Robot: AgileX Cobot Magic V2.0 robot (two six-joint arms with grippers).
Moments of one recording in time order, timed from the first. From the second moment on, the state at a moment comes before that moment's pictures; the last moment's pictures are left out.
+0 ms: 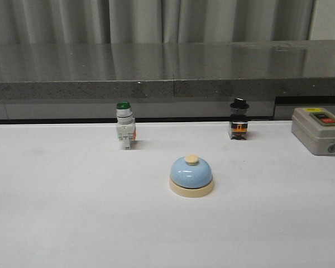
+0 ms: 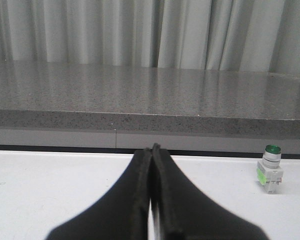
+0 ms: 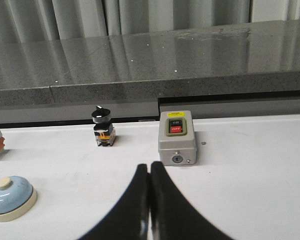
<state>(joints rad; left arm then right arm) -0.03 0.00 0.00 0.06 0.04 -0.13 0.09 -0.01 0.03 -0.05 0.08 0.17</state>
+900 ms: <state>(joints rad) -0.03 0.00 0.00 0.06 0.04 -0.13 0.09 -0.01 -0.02 -0.05 0.04 0.18</state>
